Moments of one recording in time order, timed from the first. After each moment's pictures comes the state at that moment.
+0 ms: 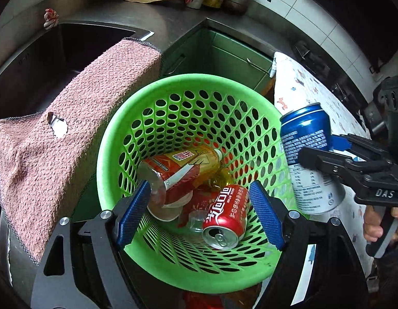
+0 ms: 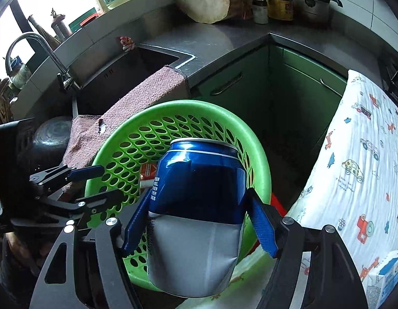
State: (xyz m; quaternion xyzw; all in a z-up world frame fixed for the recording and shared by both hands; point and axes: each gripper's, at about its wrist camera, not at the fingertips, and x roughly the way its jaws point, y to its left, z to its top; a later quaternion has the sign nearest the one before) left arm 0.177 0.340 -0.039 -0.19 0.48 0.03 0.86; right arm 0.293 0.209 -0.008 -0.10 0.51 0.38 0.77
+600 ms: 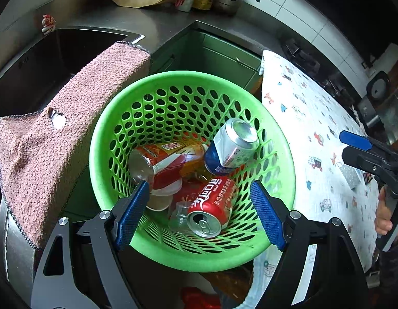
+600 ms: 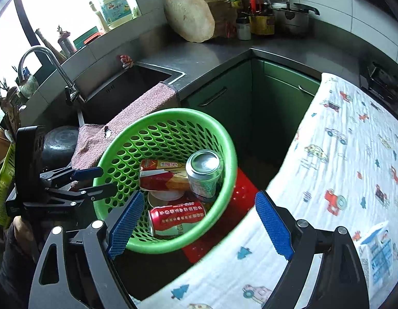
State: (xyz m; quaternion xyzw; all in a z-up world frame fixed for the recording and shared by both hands) left arm 0.160 0.314 -0.027 -0.18 0.47 0.01 0.86; right arm 0.260 0.110 0.034 -0.06 0.46 0.37 0.81
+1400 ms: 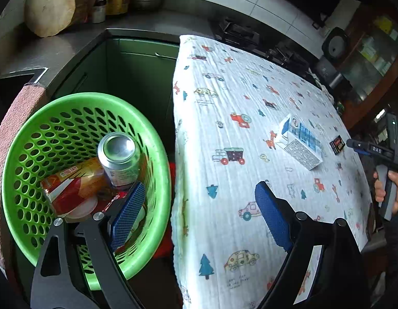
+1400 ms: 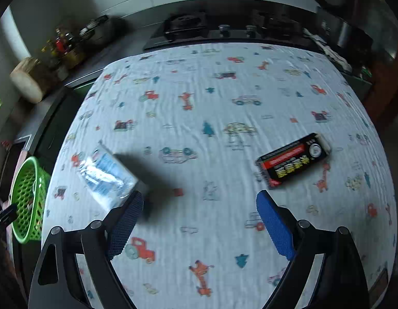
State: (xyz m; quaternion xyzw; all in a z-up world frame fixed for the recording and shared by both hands) left arm 0.206 0.159 -0.004 -0.10 0.47 -0.11 0.87; right arm 0.280 -0.263 0.015 0.08 0.51 -0.01 0.86
